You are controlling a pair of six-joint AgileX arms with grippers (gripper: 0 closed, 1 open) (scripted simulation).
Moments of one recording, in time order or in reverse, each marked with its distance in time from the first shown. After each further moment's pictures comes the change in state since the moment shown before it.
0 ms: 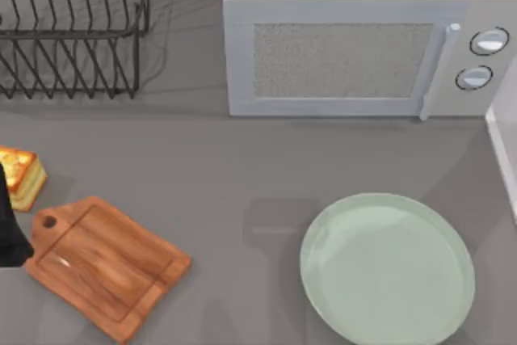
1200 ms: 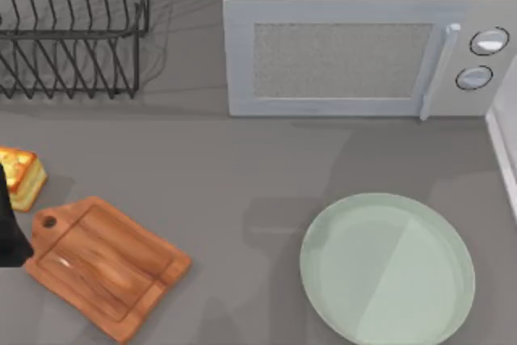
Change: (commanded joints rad) left arm 0.000 0.000 0.000 0.000 0.000 0.000; right arm 0.079 -0.272 0.050 -0.356 0.007 0.111
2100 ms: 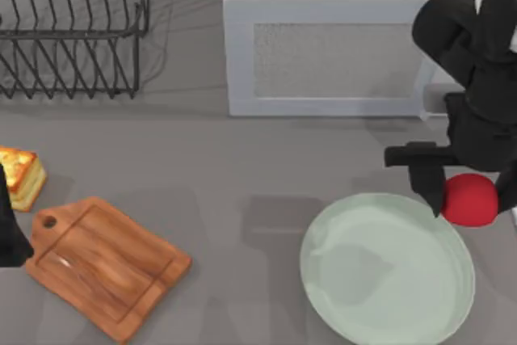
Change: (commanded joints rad) left arm 0.000 0.000 0.000 0.000 0.000 0.000; right arm 0.654 -0.419 -0.414 -0.141 0.010 0.666
